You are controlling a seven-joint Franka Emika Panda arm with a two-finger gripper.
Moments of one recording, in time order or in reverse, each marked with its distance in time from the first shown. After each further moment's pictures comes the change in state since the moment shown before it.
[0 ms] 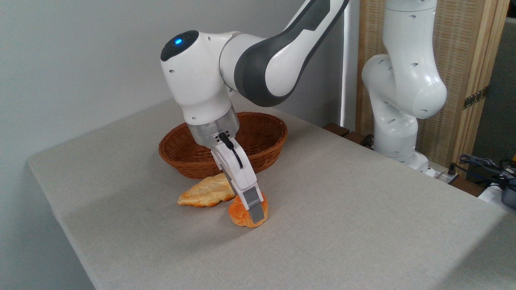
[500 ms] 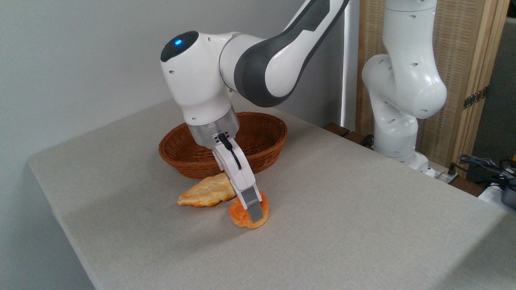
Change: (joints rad) arm 0.000 0.001 0.000 -0.001 0.000 0.000 0.025
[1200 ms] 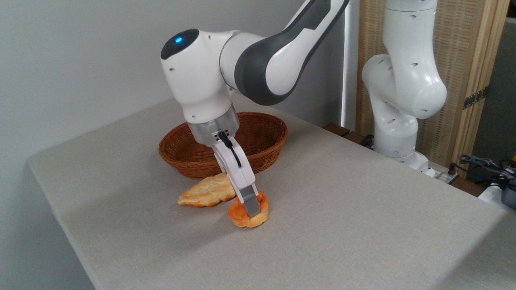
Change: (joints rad) arm 0.000 -0.011 0.000 0.003 0.000 -0.001 0.000
